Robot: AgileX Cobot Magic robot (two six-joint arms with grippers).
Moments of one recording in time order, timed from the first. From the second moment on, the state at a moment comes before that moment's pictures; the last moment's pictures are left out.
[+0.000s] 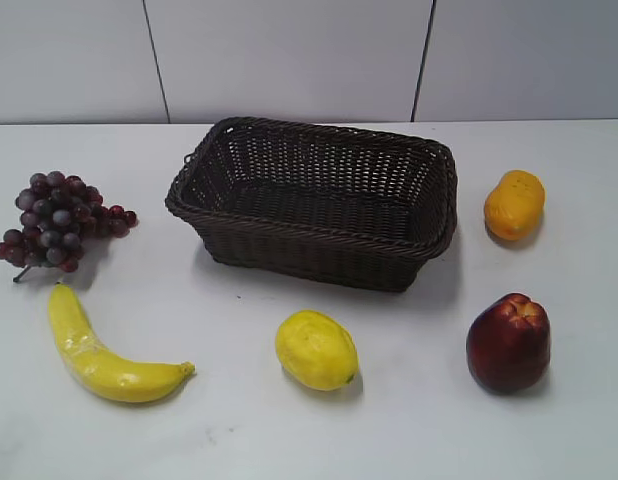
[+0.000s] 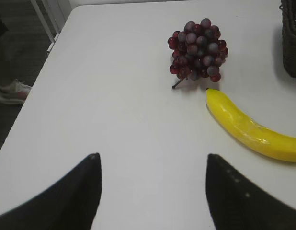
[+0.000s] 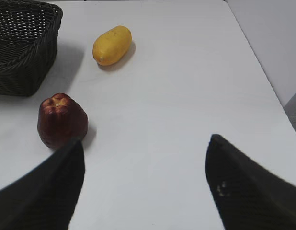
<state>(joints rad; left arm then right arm) 0.04 0.00 -0.48 -0.06 1.09 0.11 0.02 0.00 -0.50 -0.05 1.04 0.04</state>
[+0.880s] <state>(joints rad) 0.04 0.00 -0.48 -0.06 1.09 0.11 0.02 0.00 -0.50 -0.05 1.04 0.04</state>
